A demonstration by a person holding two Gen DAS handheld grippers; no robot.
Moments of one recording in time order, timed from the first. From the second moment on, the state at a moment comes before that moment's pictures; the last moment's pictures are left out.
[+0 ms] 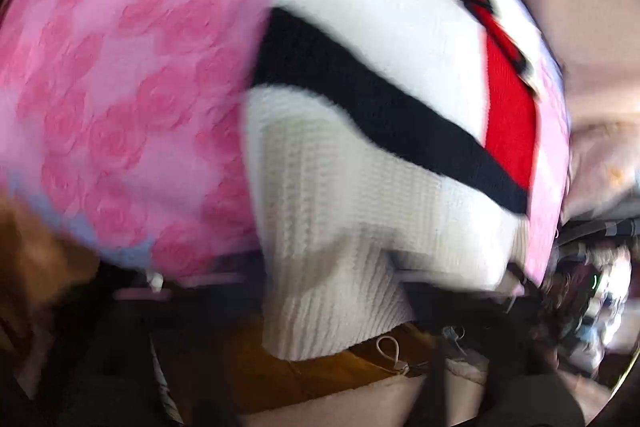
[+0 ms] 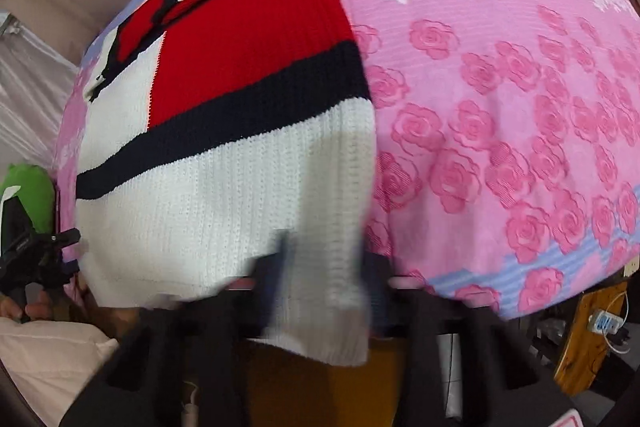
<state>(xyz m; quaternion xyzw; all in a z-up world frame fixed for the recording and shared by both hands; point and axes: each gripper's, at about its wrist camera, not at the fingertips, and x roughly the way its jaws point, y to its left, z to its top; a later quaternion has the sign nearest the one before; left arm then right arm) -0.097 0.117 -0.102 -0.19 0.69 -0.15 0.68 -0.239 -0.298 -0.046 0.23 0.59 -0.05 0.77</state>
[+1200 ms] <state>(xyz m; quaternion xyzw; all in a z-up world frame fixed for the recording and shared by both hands) 0.129 0.071 -0.019 -0.12 0.50 -0.11 0.85 -0.046 -0.382 -0.001 0.29 0.42 -0.10 0.86</state>
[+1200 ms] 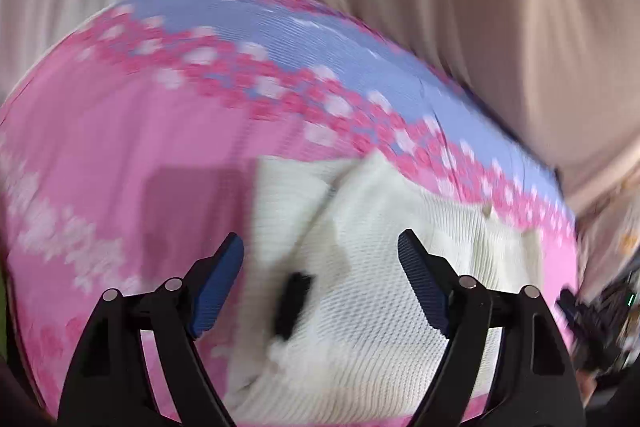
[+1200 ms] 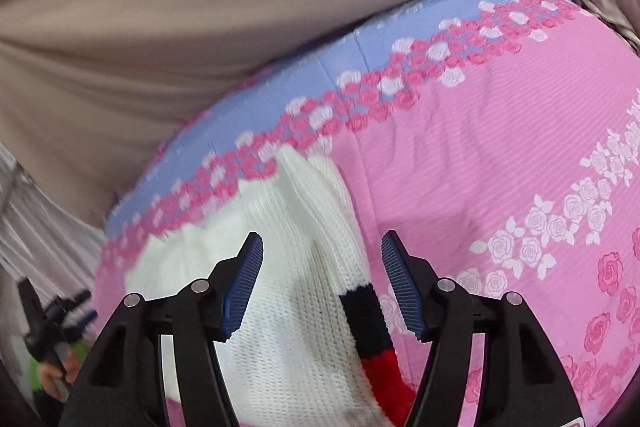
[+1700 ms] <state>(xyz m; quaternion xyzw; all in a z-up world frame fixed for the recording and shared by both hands) 0.154 0.094 -0.009 -0.22 0.53 -0.12 0.81 0.010 -0.368 0.023 0.26 0.41 -0.04 0.87</state>
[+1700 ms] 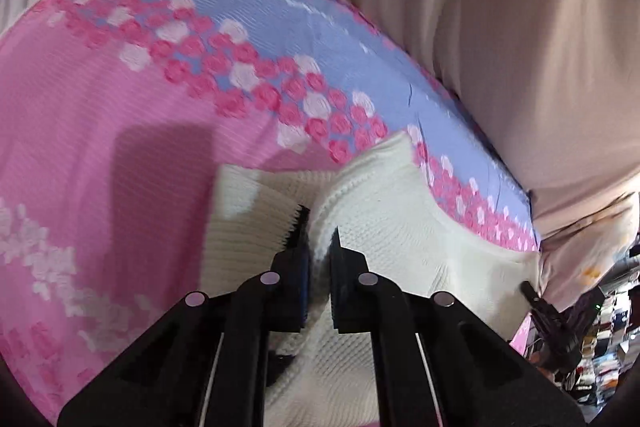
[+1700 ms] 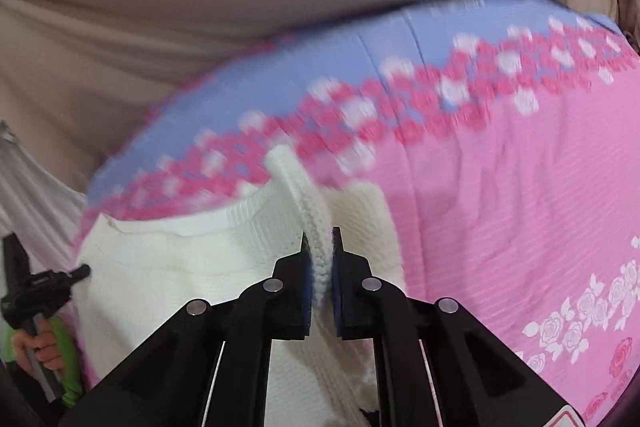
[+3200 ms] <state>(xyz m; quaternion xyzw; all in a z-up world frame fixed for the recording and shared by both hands) 0.022 0.114 -0.052 -0.21 0.62 -0.14 0.75 -0.144 -0.387 -0.018 0.33 0.47 -0.13 0.81</state>
